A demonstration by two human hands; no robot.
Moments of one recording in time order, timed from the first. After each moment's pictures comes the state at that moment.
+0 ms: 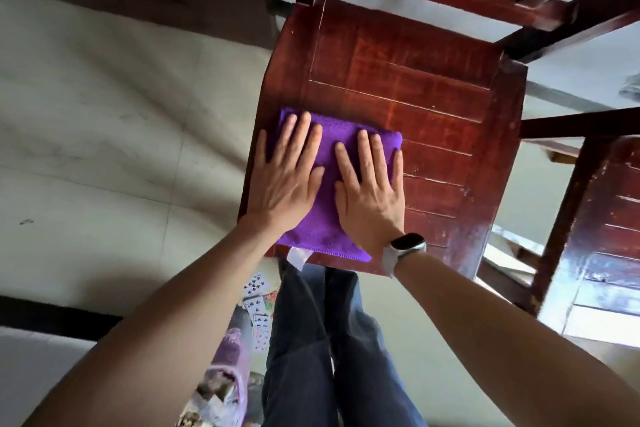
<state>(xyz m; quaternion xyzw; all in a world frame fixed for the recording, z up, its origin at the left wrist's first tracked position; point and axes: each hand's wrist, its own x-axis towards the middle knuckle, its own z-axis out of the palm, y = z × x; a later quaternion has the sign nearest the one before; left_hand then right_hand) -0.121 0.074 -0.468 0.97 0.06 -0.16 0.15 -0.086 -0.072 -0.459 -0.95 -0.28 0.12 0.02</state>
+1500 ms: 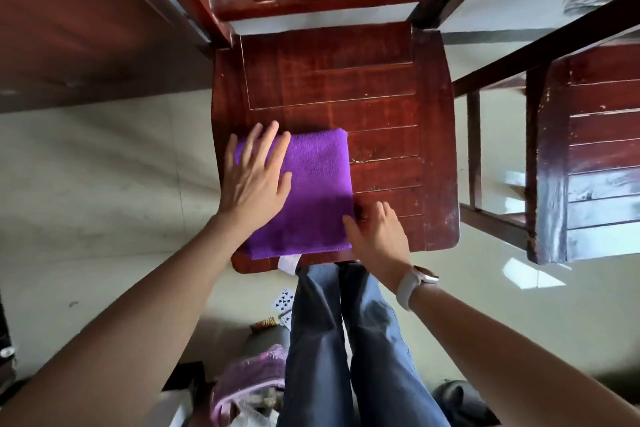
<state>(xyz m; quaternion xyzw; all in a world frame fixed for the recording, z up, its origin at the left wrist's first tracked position) -0.084 0.082 -0.441 0.98 -0.07 -0.15 0.11 -0.133 -0.124 -0.426 -0.92 0.08 0.29 0.25</state>
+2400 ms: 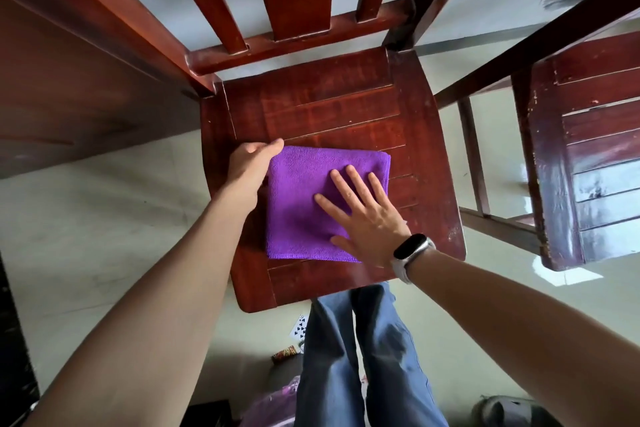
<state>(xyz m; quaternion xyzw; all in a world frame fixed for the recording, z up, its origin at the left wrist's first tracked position) 0.006 0.063 -0.447 0.71 0.41 -0.25 0.52 -0.077 -0.134 -0.439 -0.92 -0.29 0.27 0.01</state>
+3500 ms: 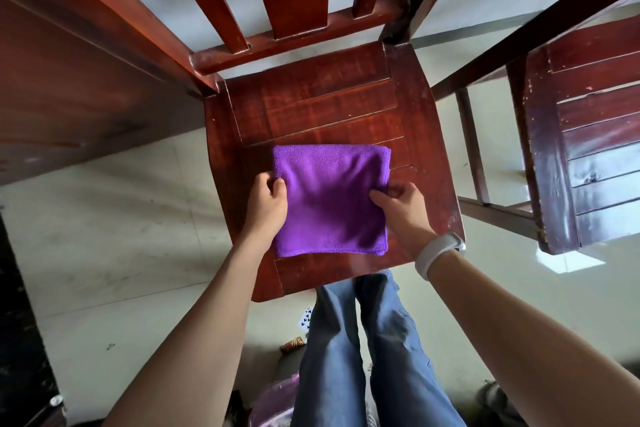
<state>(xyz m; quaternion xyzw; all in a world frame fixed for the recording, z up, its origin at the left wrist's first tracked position) -0.057 0.051 -0.438 0.81 0.32 -0.24 0.42 -0.070 -0.143 -0.426 -0.73 0.40 0.25 0.48</state>
